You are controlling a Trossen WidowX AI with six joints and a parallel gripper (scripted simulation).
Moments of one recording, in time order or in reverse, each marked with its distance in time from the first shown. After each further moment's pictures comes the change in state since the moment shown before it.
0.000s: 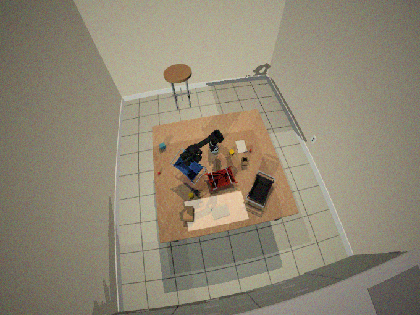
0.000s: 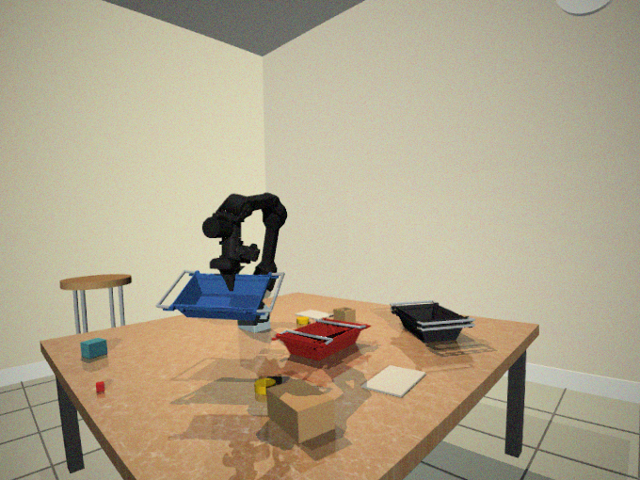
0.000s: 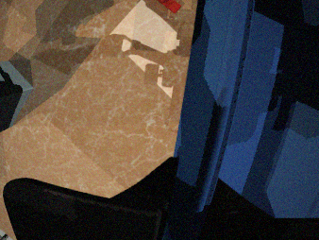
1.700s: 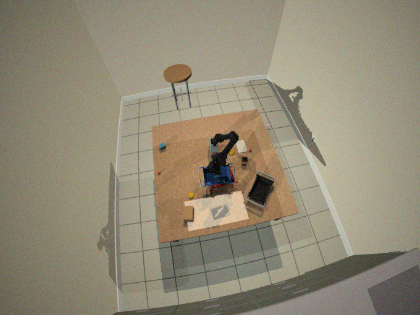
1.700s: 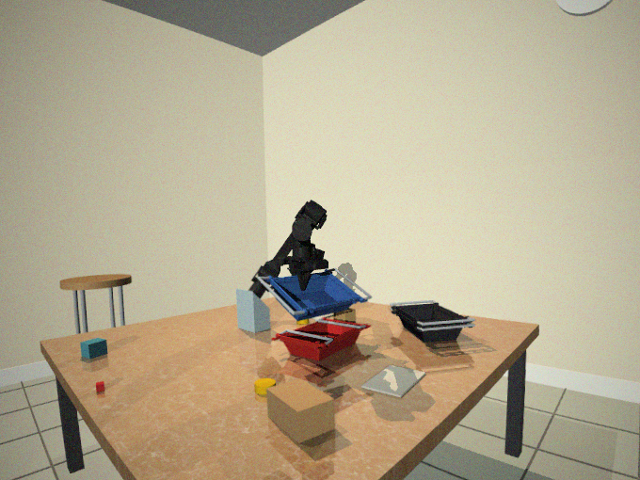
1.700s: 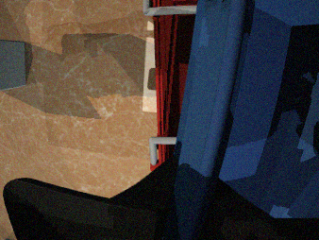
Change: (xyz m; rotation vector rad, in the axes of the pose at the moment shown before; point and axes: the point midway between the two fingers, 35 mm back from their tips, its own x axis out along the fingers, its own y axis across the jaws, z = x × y) arm 0.008 0.086 0.197 -0.867 -0.031 0.013
